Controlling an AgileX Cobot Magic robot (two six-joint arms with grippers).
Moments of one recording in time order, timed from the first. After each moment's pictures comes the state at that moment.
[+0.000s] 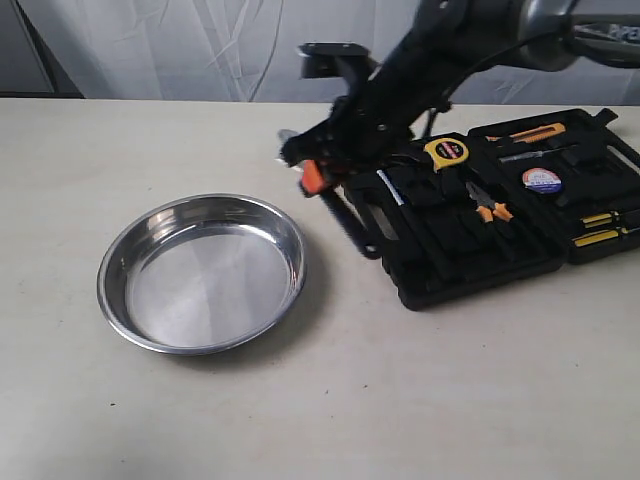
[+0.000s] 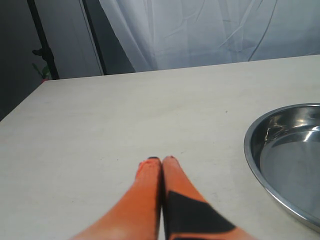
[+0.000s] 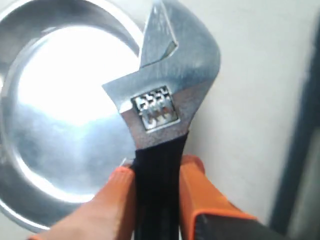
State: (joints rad) left arm 0.05 0.10 0.00 0.00 0.21 0.12; right arm 0.46 2.06 -1.59 0.55 0.89 -0.47
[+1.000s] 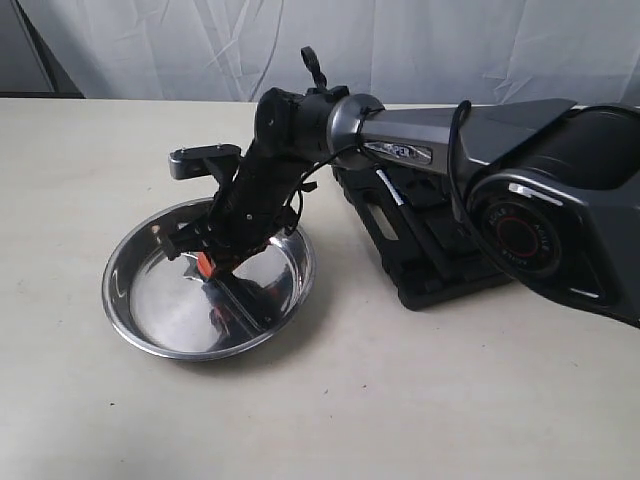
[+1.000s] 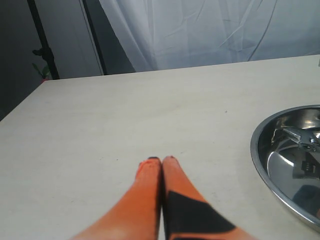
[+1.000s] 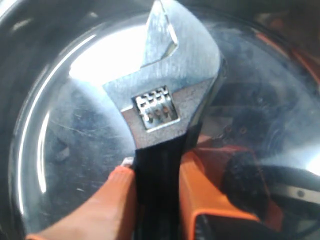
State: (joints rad) left arm 0.05 0.10 0.00 0.00 0.20 0.12; right arm 0.71 2.44 -1.91 0.53 0.88 -0.29
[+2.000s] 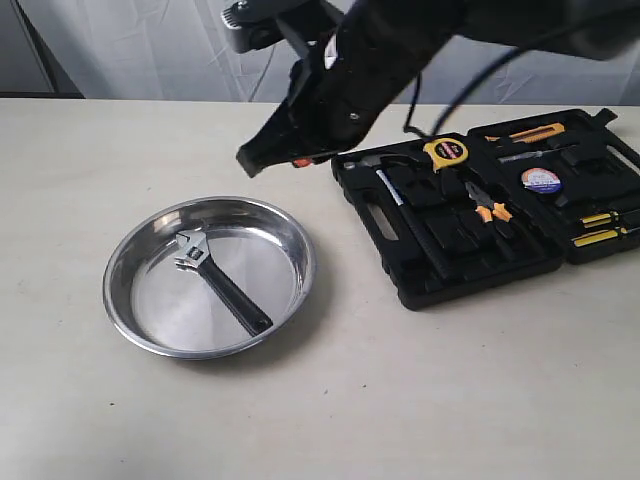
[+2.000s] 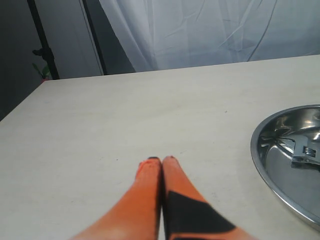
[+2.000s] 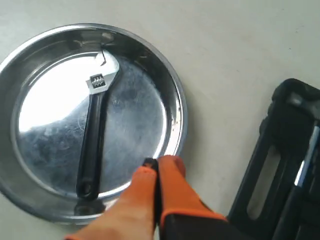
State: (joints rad) left arm 0.05 0.10 0.00 0.00 0.20 0.12; right arm 0.71 1.77 -1.45 0.07 0.75 -0.12
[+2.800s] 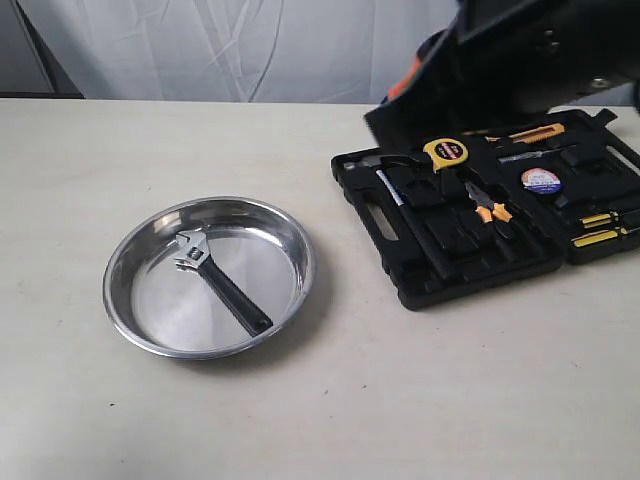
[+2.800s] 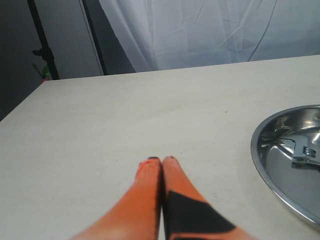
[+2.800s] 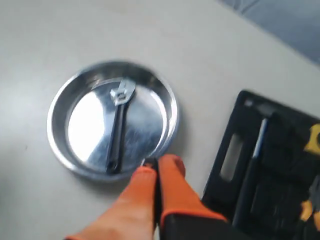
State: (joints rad) left arm 0.05 0.10 0.00 0.00 0.20 0.12; right arm 0.71 1.18 -1.14 0.07 0.76 -0.09
